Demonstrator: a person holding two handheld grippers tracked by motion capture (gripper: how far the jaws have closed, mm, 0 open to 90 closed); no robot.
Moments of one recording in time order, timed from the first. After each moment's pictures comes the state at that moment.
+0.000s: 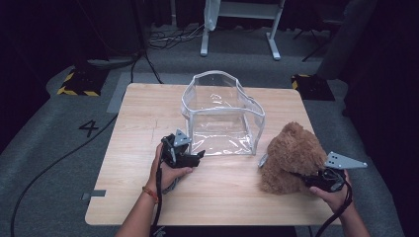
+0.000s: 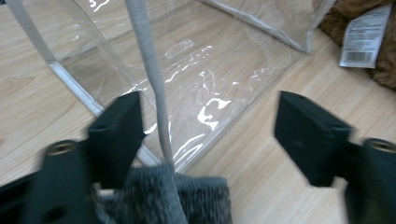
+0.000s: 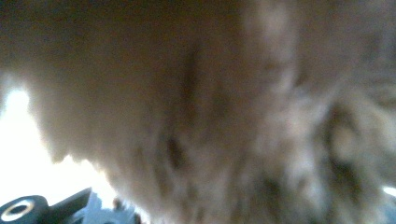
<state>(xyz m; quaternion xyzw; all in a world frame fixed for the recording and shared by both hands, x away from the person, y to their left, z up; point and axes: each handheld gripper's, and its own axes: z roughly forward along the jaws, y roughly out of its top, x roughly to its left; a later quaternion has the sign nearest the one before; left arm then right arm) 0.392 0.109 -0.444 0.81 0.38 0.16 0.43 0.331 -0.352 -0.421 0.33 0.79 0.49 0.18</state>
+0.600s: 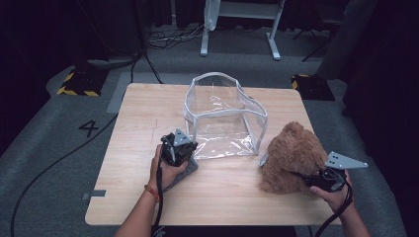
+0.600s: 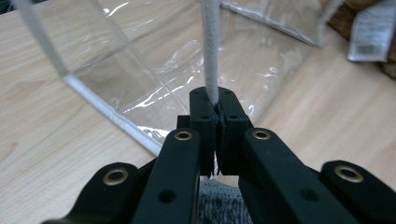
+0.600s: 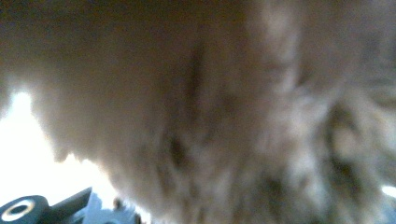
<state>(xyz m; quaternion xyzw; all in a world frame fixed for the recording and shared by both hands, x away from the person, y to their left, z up) 0.385 0.112 -0.443 0.82 0.36 0.17 0.42 0.330 -0.353 -0.421 0.33 0.79 0.49 0.18</state>
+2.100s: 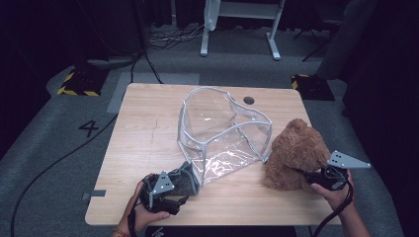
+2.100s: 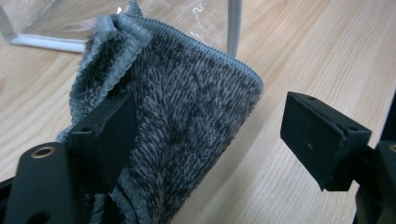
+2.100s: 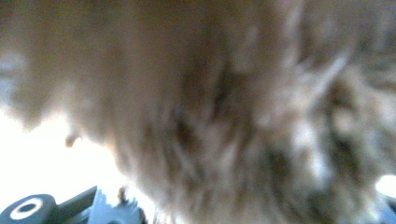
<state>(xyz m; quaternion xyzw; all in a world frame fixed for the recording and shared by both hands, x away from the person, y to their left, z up) 0.284 0.159 -0.477 0.86 0.31 0.12 0.39 0.332 -0.357 -0.420 0.34 0.77 0.49 0.21</state>
